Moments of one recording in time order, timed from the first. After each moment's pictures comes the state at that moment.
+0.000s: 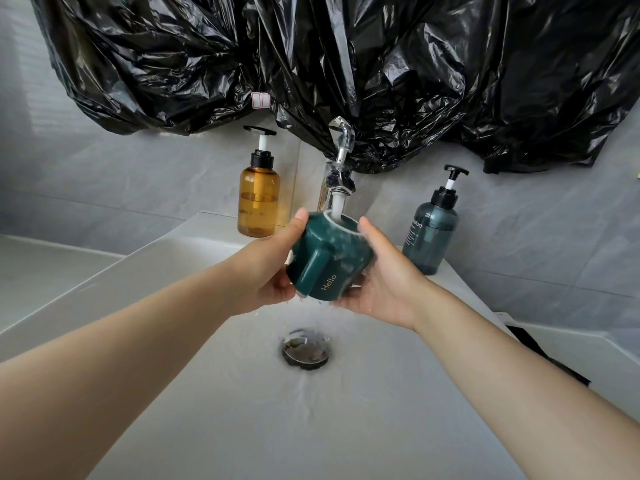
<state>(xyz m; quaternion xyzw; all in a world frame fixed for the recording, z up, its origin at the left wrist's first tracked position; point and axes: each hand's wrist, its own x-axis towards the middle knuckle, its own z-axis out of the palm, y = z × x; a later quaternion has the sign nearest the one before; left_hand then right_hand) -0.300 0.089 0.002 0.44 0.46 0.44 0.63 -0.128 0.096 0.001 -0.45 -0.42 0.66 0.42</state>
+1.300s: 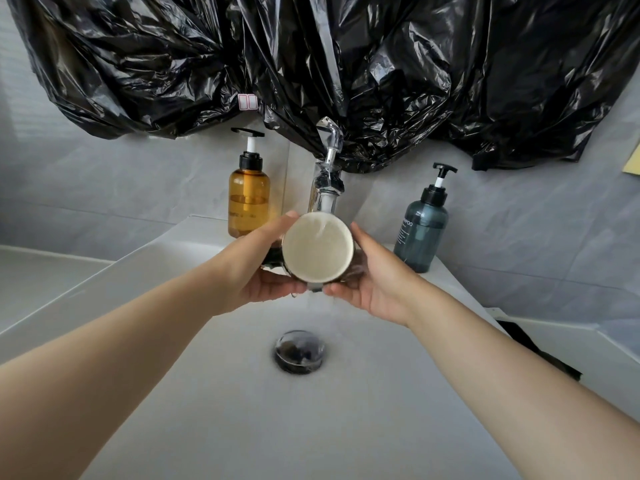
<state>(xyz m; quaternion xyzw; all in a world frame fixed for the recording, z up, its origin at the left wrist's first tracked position) -0.308 0.087 0.006 0.49 0.46 0.46 0.58 -0.127 0.091 0.006 -0.46 -0.46 0.62 0.44</state>
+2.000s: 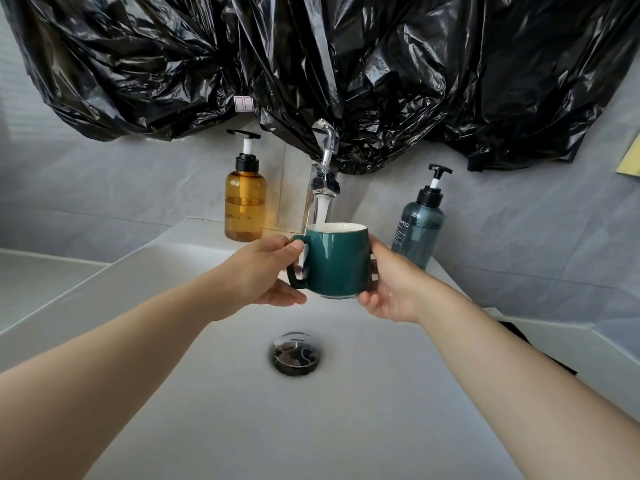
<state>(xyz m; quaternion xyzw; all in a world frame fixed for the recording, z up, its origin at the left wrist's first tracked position) -0.300 0.086 0.000 0.60 0.47 0.41 0.50 -0.110 0.094 0.009 -0.61 -0.42 0.55 0.39</state>
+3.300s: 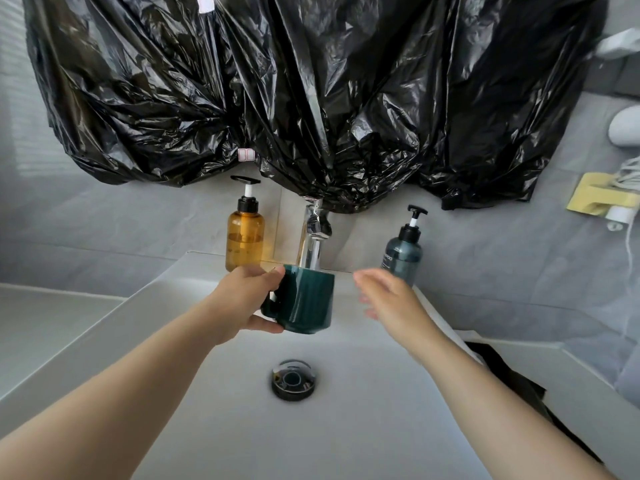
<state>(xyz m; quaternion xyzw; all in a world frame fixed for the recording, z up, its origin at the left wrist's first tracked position) -0.316 0.080 0.015 0.52 0.51 0.45 0.51 -0.105 0.059 0.014 -0.57 -0.62 0.26 0.48</state>
